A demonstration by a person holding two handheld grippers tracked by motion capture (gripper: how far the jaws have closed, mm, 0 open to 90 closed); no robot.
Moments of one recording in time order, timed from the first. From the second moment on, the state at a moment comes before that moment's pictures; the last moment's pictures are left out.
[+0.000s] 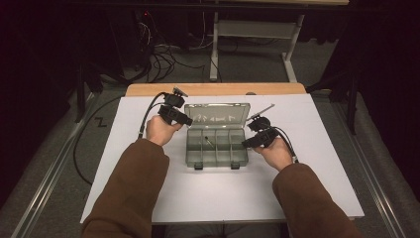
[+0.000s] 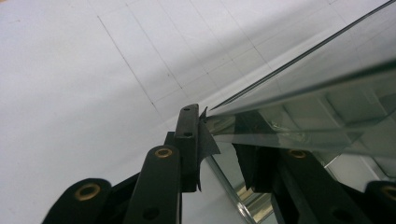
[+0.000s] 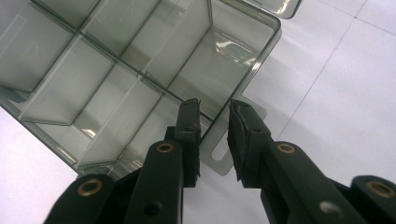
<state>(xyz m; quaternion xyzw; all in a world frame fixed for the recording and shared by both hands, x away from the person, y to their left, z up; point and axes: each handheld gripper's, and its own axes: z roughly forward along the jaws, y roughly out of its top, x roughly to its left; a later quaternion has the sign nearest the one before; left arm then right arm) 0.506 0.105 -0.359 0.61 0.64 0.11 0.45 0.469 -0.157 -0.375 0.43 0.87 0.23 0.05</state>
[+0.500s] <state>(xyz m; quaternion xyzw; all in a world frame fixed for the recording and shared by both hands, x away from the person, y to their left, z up) 0.502 0.105 -0.360 0.62 0.64 0.11 0.45 0.470 -0.158 -0.375 0.43 0.87 0.23 0.05</state>
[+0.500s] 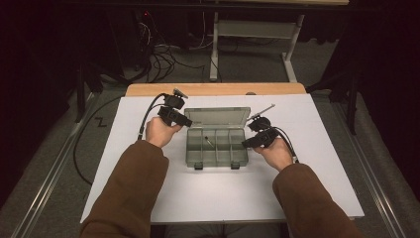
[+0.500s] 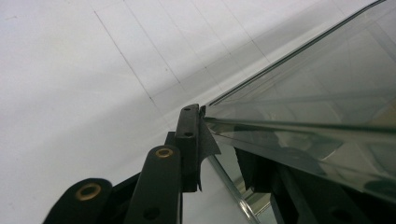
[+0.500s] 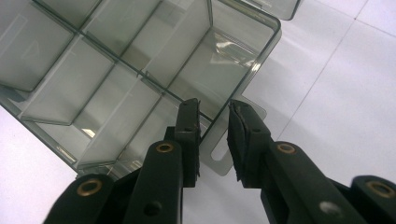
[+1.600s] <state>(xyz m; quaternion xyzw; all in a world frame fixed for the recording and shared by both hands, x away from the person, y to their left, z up) 0.497 0.107 -0.365 0.62 0.64 0.10 0.45 0.464 -0.163 -0.368 0.41 0.88 0.25 0.06</state>
